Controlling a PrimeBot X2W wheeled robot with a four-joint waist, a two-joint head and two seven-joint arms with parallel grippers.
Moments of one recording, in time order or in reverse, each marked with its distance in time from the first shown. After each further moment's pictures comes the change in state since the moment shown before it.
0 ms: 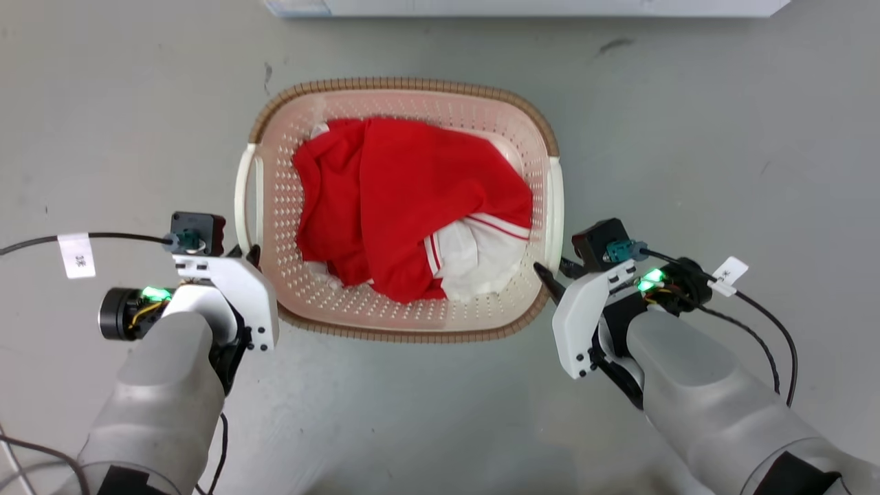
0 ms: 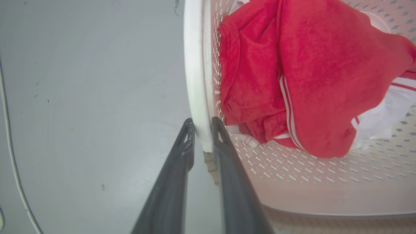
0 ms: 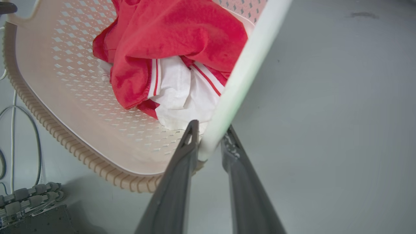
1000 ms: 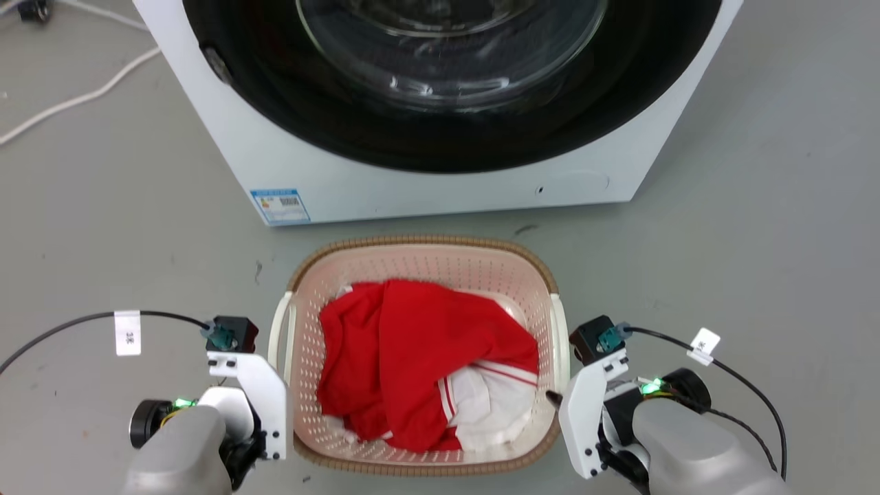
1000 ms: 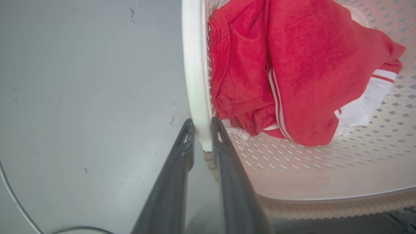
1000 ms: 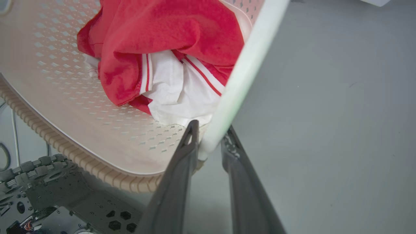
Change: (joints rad) left arm 0.214 0.054 -0.274 -0.122 -0.320 0.000 0.272; right arm 0.165 -0.016 0.152 0.015 0.203 0.000 0.220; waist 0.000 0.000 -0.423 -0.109
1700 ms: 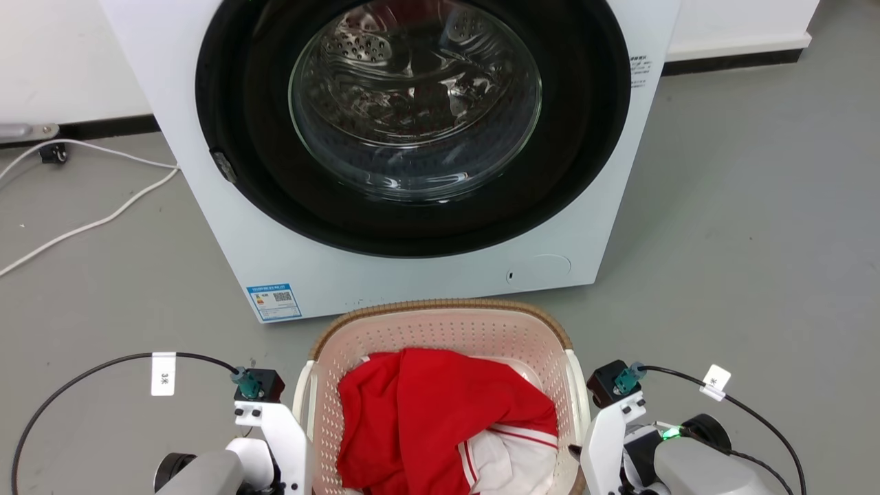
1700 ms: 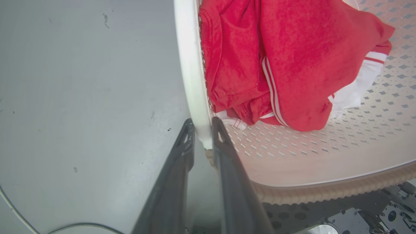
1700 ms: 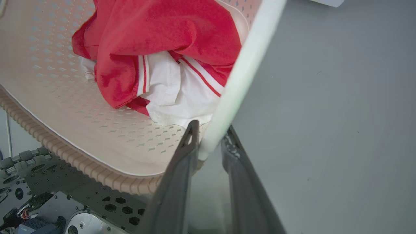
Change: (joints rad) left arm 0.088 -0.004 -0.150 -0.021 -0.157 0.000 0.101; right arm 0.080 -0.051 0.075 -0.004 0.075 0.001 0.053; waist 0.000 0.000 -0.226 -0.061
